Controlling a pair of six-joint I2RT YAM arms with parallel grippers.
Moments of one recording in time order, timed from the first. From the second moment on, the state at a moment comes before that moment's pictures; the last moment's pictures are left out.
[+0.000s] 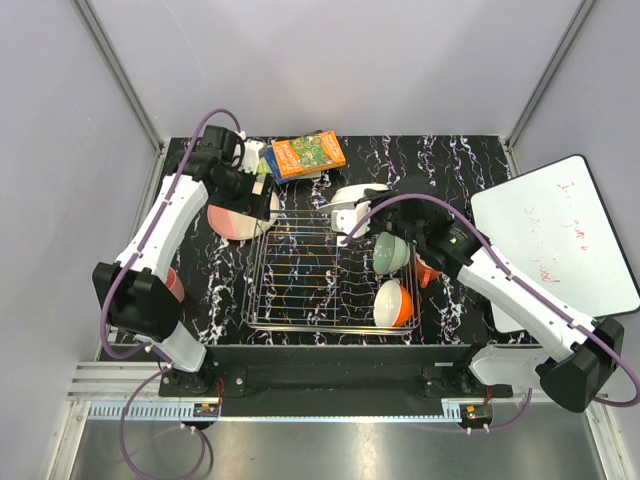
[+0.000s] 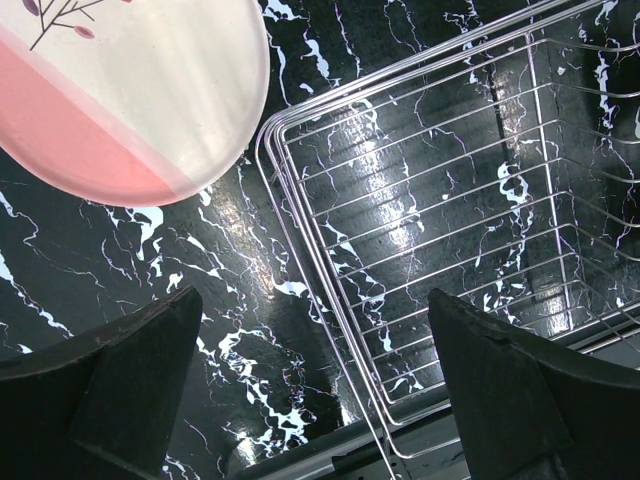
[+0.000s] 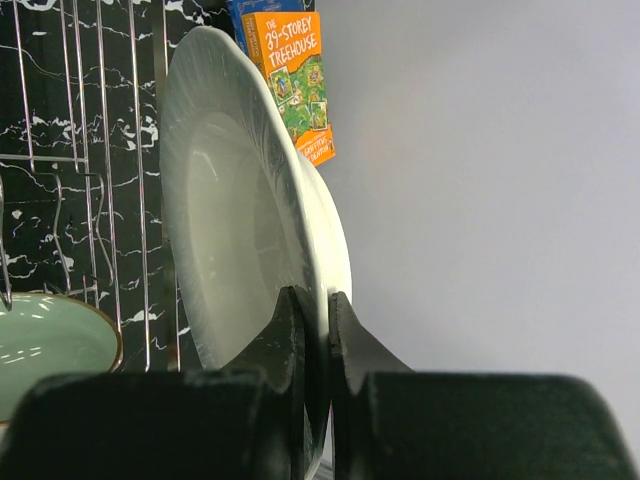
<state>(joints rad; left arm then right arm) -0.24 1.61 1.61 -1.06 0.20 0.07 0.71 1.21 1.17 -0.33 -0.01 -1.23</state>
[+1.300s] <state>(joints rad) -0.23 1.61 1.61 -1.06 0.21 0.07 0.66 1.34 1.06 -0.23 -0.03 -1.11</state>
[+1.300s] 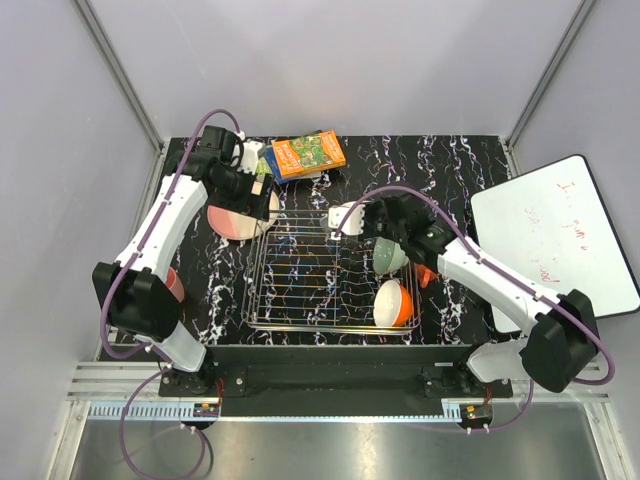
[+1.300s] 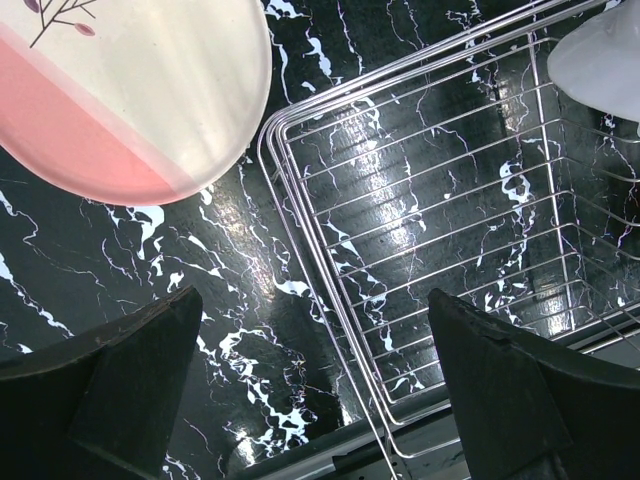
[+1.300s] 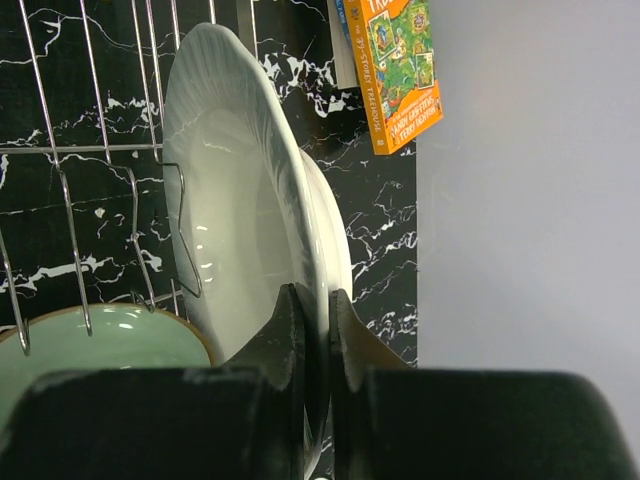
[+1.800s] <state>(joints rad) -0.23 1.61 1.58 -1.05 0.21 0.08 0.60 1.36 1.05 -0.18 -0.12 -1.06</state>
